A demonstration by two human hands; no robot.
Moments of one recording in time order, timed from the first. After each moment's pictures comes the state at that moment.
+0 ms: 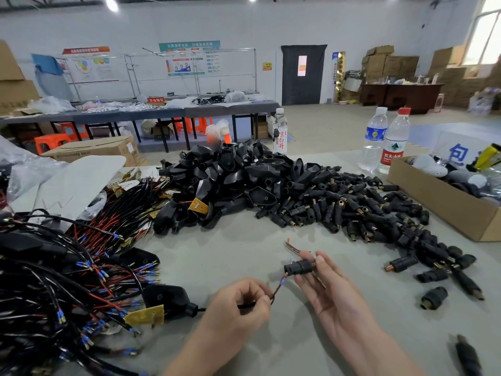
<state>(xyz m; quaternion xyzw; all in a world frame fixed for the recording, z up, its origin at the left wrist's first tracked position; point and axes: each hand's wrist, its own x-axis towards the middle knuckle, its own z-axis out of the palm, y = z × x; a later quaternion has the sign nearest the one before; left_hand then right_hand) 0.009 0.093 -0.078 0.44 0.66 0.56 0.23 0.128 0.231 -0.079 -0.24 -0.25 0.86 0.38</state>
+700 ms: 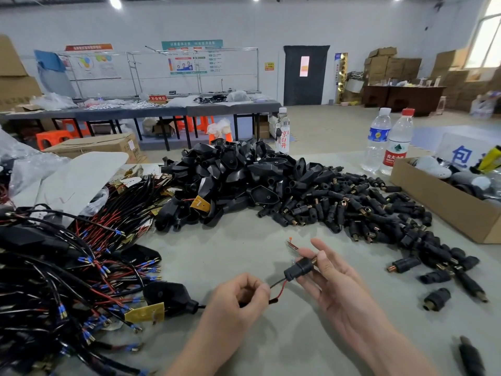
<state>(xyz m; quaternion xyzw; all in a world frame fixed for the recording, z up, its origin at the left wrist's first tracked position) 0.006 0.096 -0.084 0.39 0.68 0.58 0.23 0.136 0.236 -0.073 -0.17 -0.37 0.85 0.34</state>
